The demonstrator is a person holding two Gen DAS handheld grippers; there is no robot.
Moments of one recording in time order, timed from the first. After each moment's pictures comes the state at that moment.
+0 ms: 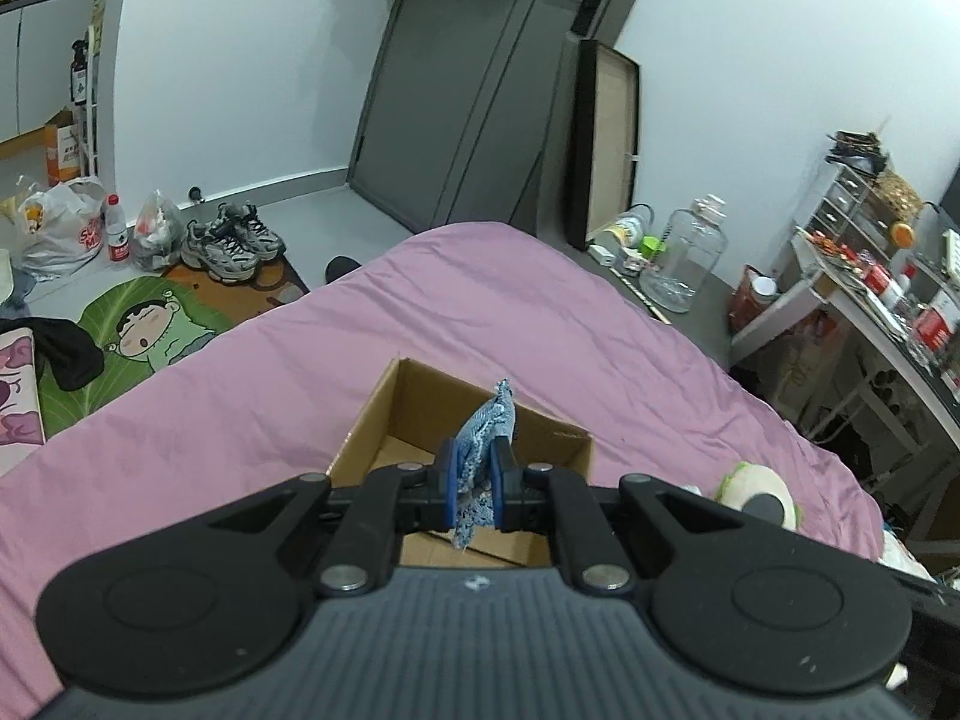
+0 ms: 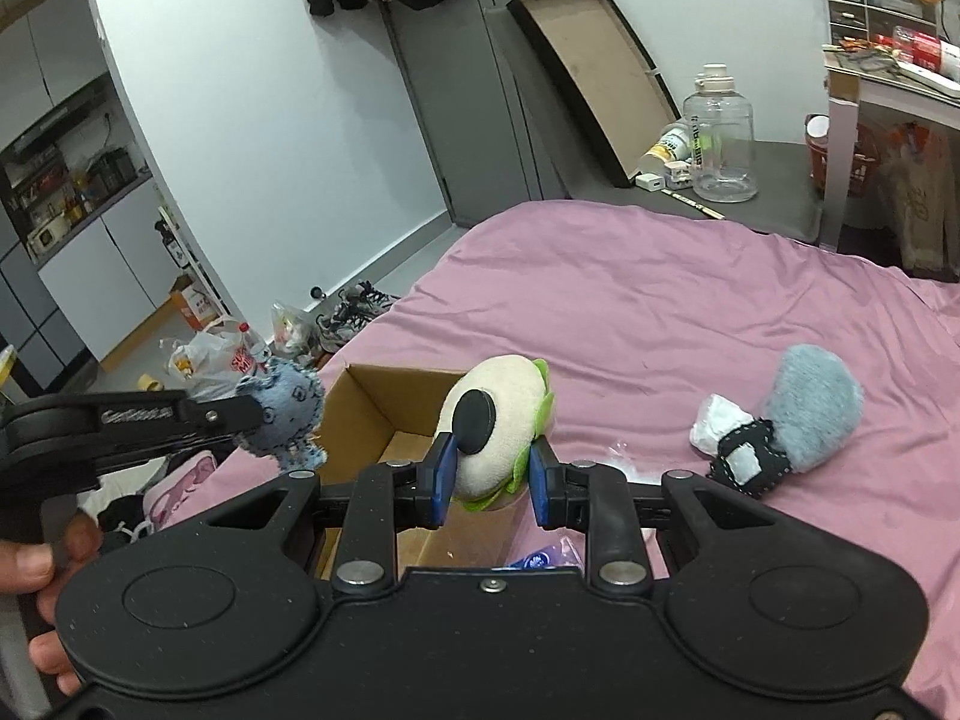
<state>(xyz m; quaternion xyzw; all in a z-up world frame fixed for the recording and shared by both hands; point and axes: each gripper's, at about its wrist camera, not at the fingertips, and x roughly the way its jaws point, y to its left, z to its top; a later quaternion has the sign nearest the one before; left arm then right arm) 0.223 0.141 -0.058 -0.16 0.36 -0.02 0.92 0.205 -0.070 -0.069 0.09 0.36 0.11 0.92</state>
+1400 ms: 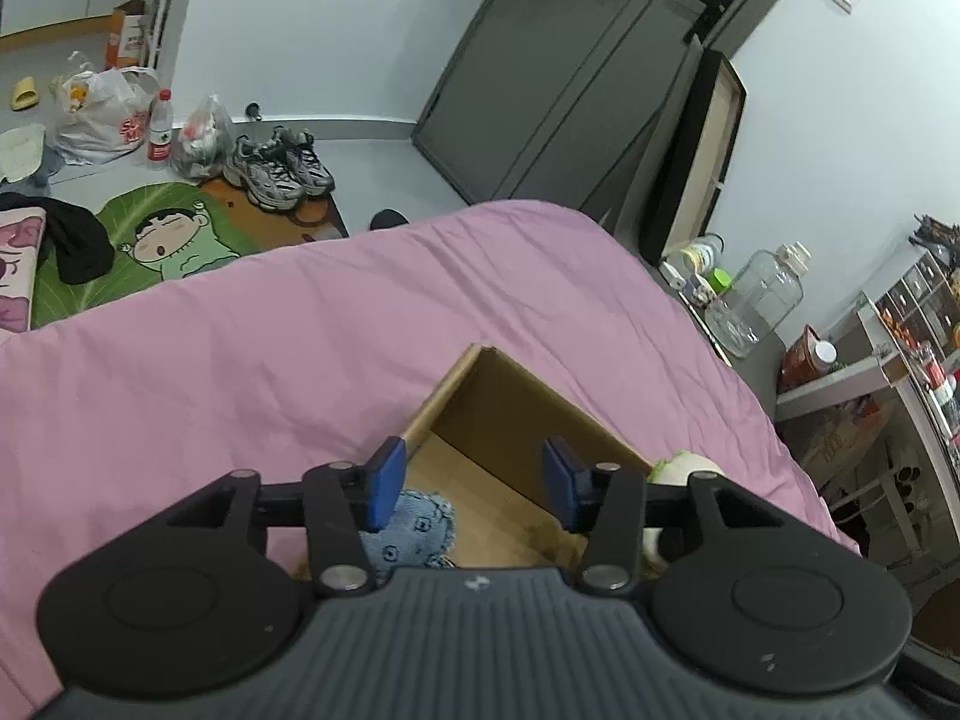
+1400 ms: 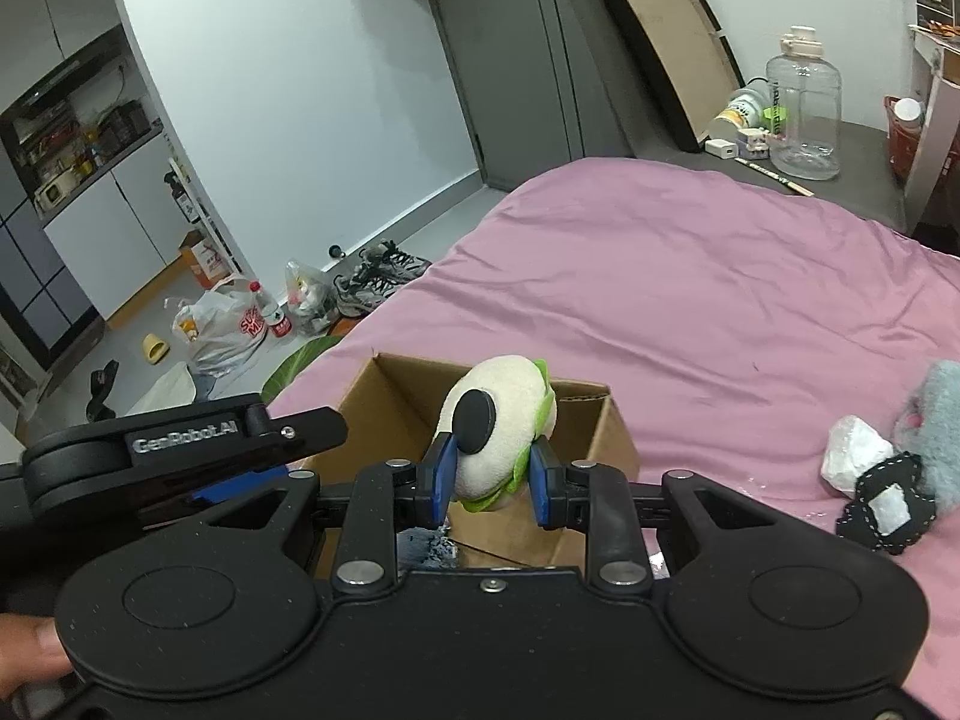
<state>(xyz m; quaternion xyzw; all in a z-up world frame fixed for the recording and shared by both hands) 0.263 0.179 -0.118 -0.27 0.37 0.03 0.89 0.271 -0.002 -0.115 0.07 0.39 0.14 0.91</state>
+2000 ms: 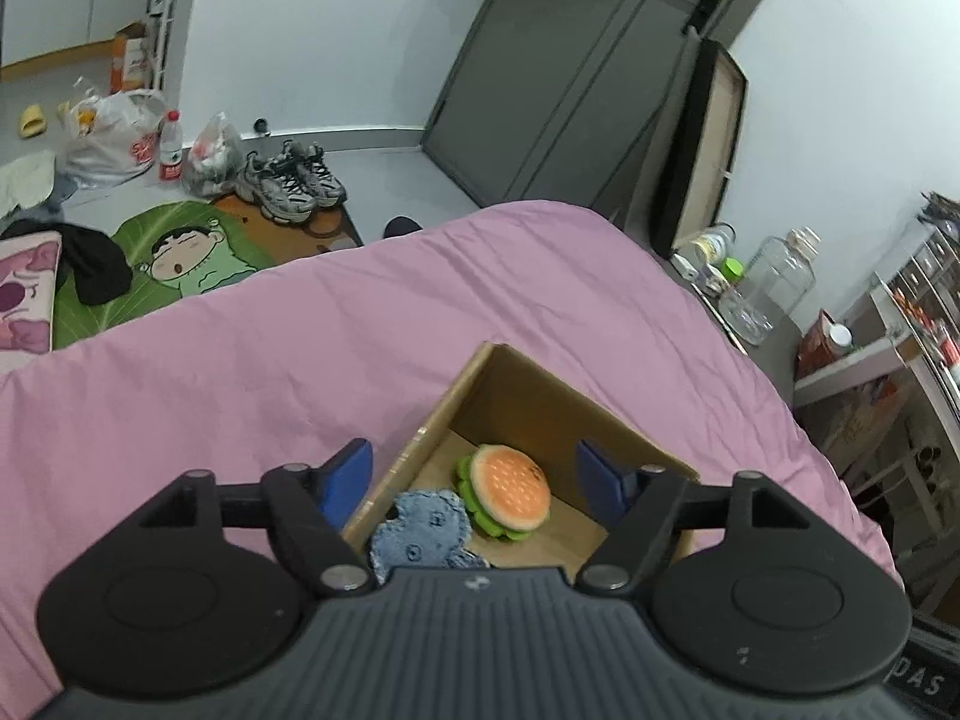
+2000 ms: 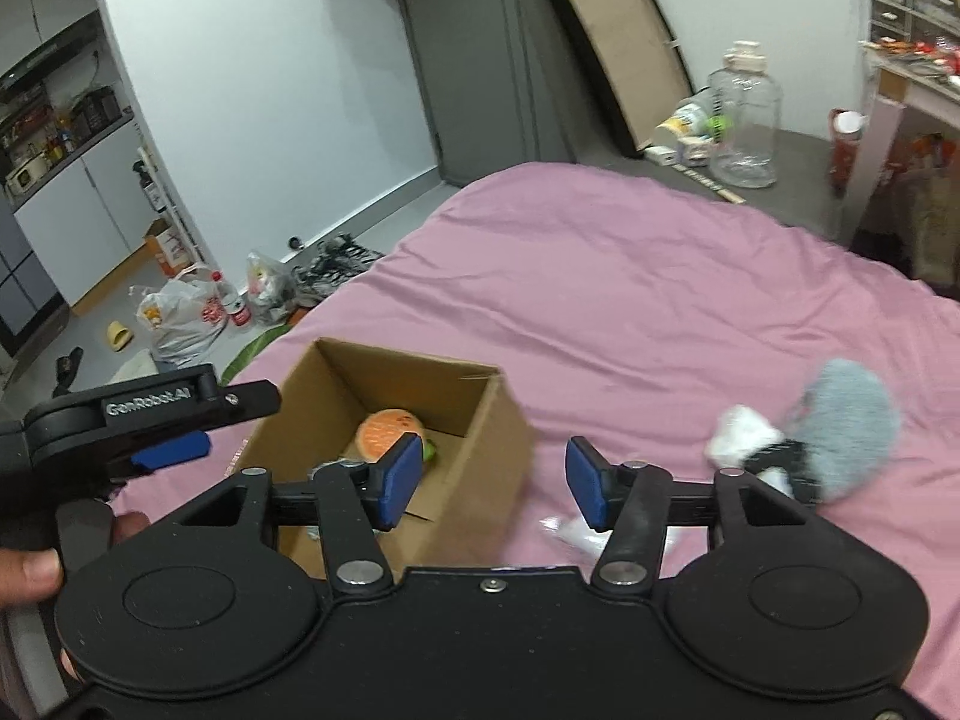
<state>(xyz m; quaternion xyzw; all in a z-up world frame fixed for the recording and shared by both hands) 0.256 0.173 -0.109 -0.23 0.37 0.03 0.90 0.238 -0.047 -0.086 0.04 0.40 0.10 0.91</state>
